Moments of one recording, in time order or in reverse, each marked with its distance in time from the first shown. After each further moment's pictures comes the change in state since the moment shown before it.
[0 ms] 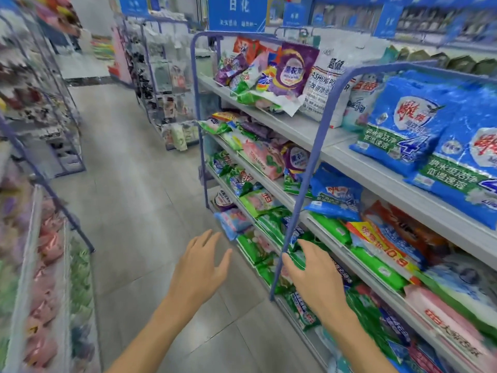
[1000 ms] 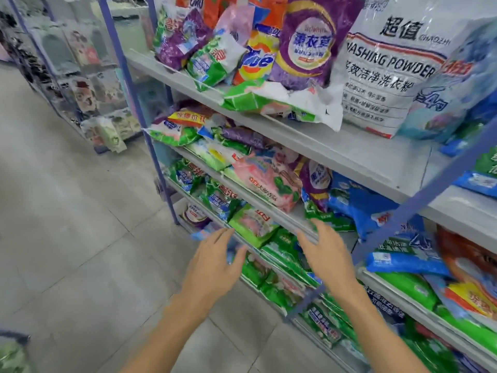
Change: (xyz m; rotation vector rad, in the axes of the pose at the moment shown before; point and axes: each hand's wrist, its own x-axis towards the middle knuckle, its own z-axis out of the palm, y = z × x) left_hand 0.407 -0.105 0.032 -0.148 -0.300 0.223; right_hand 0.367 -0.077 0.118 0.039 0.089 0.363
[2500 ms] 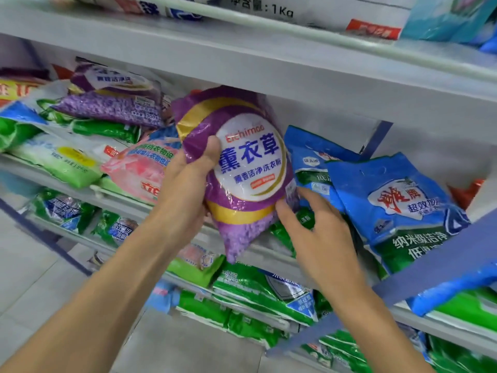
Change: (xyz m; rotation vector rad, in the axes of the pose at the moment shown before) left_hand 0.268 0.059 0.136 -1.311 -0.211 0.009; right_hand 0.140 0.079 0.059 0.287 0.365 0.081
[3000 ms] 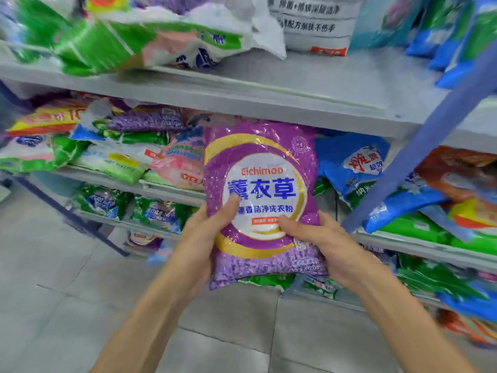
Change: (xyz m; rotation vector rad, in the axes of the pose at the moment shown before) left_hand -0.138 0.050 -0.030 -0.076 -0.172 -0.415; right_hand -0.095 -0.063 -0.054 0.932 -0.402 0.549
